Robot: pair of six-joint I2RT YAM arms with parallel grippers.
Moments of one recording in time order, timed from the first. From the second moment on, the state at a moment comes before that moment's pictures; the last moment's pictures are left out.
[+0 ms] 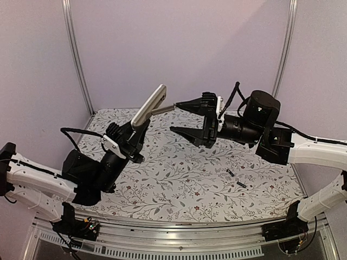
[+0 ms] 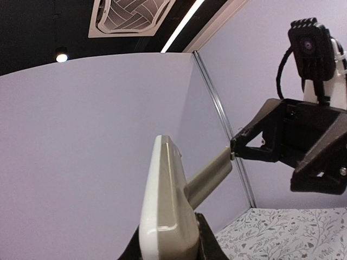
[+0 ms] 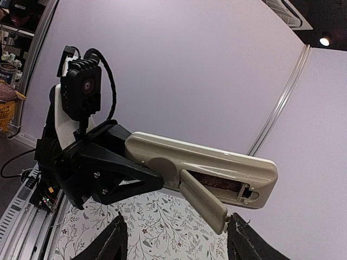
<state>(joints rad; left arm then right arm) -1.29 1.24 0.53 1.35 -0.50 0.70 1.05 1.32 1.07 0.41 -0.37 -0.43</state>
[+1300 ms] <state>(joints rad) -1.13 1.10 0.61 0.63 -0.33 0.00 0.88 1.18 0.97 0.10 -0.35 -0.32</state>
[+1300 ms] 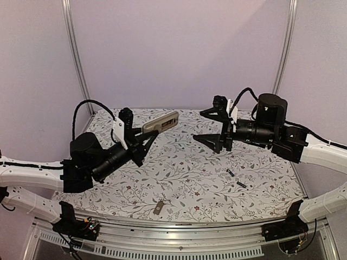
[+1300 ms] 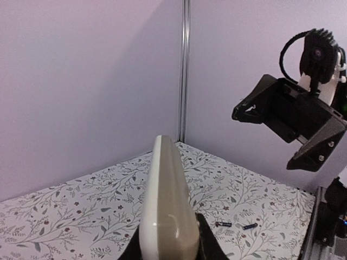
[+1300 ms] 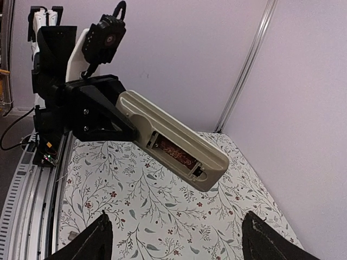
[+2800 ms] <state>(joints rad) -1.13 0.96 0.54 0.42 -0.26 -0.21 0.54 1.54 1.05 -0.61 -0.10 0.10</state>
